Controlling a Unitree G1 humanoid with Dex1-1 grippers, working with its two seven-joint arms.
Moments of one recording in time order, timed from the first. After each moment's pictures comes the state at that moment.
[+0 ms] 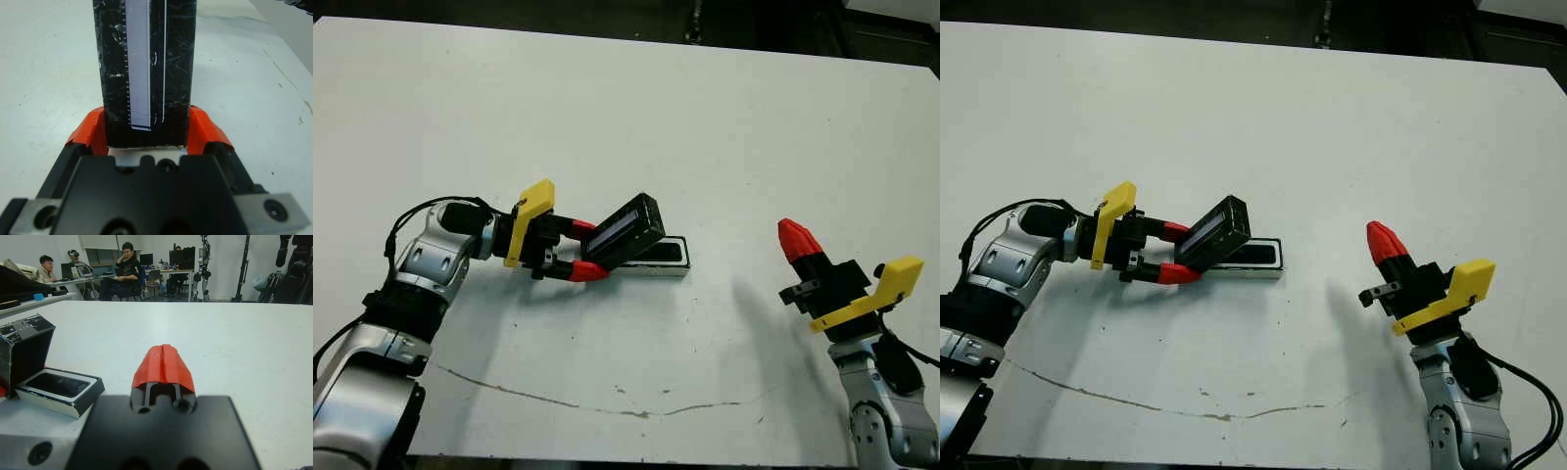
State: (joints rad) left arm -0.65 0.48 -0.25 0.48 -0.20 0.13 -1.36; right arm 0.08 -0.26 -0.17 -0.18 0.44 0.00 0.48
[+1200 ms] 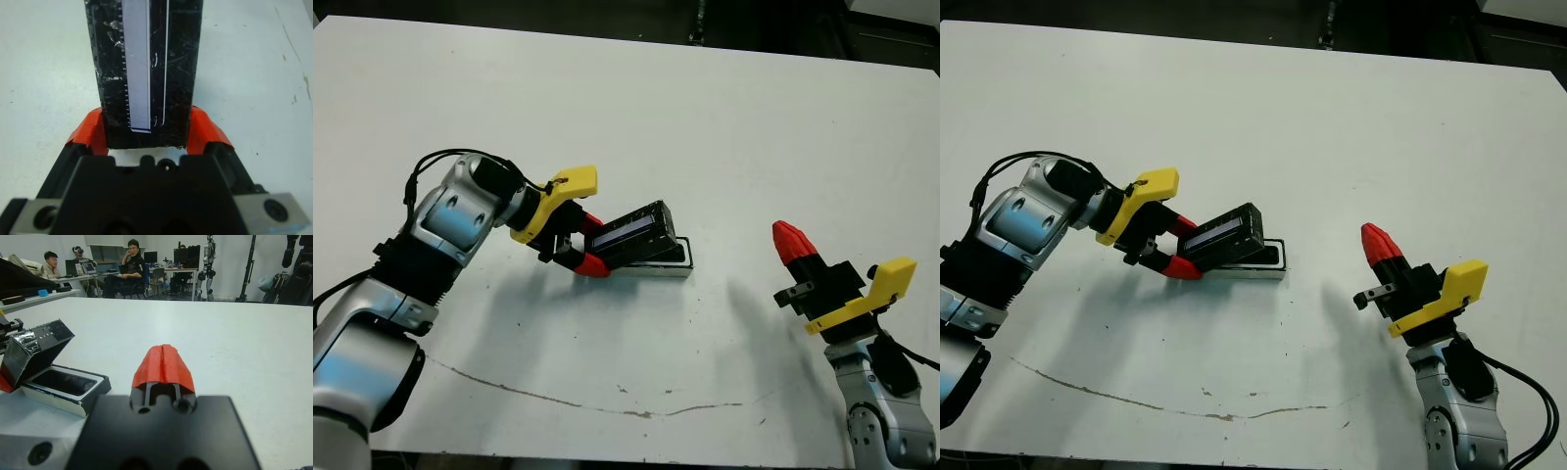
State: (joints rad) left arm -0.86 0.52 -0.46 0.34 -0.02 0.50 -1.41; right arm 0.08 -0.26 -0.15 -0.19 0.42 0.00 0.46
